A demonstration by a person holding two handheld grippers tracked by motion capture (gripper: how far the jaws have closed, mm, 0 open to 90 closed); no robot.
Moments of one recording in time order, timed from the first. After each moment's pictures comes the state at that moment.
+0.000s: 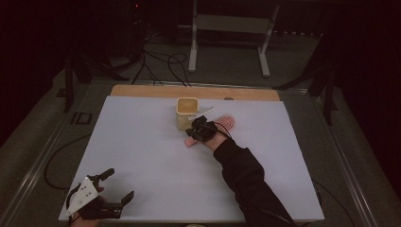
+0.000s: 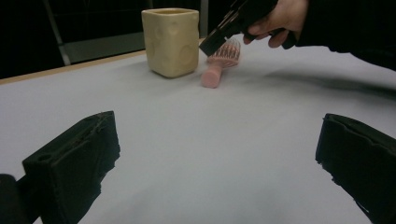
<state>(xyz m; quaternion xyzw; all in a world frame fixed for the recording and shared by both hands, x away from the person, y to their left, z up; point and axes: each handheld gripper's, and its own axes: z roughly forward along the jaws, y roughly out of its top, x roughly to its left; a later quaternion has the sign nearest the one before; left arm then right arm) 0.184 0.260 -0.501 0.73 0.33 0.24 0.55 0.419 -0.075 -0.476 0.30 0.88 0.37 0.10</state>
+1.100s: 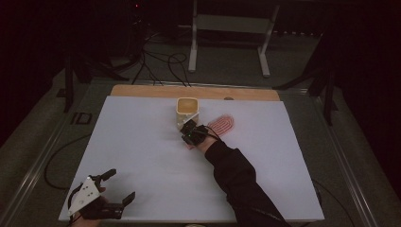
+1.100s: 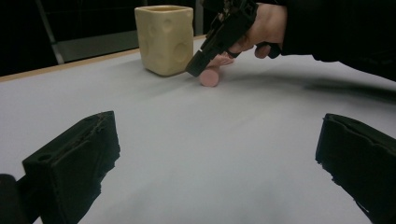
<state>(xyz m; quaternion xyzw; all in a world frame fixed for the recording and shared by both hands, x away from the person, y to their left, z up) 0.186 0.258 -0.502 0.73 0.32 0.24 0.55 0.422 -0.044 -0.501 0.28 0.91 0.28 0.12</state>
